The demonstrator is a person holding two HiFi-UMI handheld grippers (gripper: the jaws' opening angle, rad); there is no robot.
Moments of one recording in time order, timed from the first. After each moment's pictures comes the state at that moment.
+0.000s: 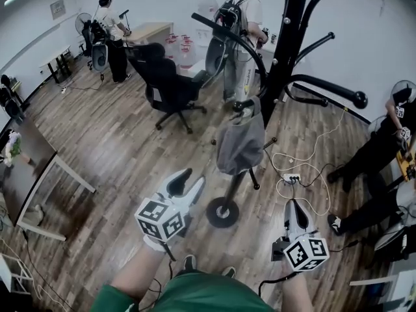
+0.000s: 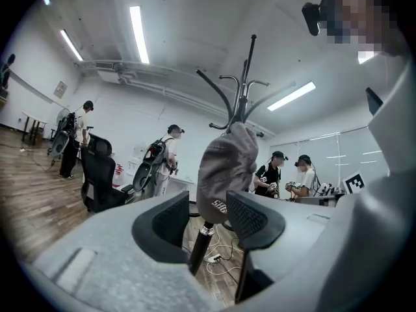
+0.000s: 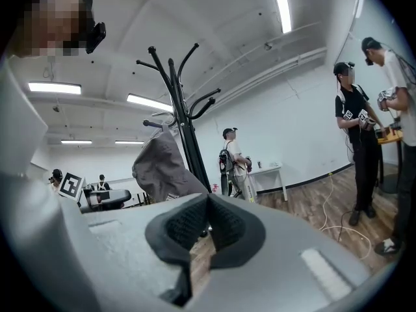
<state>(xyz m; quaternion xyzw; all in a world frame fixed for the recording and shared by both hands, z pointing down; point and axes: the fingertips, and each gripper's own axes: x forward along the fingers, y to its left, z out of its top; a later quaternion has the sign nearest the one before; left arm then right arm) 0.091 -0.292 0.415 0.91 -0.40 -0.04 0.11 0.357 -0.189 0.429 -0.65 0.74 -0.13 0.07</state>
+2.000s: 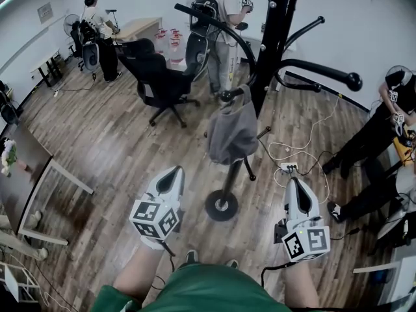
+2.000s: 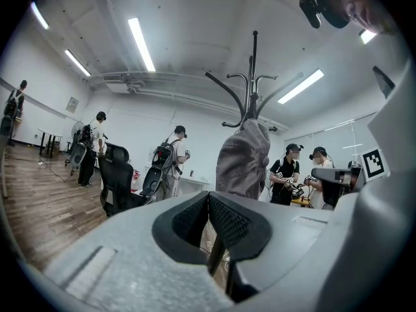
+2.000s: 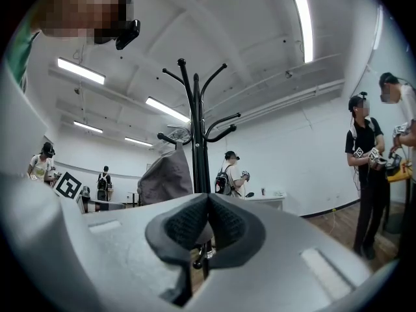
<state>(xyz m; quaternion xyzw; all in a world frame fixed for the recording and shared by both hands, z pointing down) 0.065 -0.303 0.430 0.88 -0.46 -0.02 0.09 0.345 -0.200 0.373 -0.66 0.75 0.00 0.07</state>
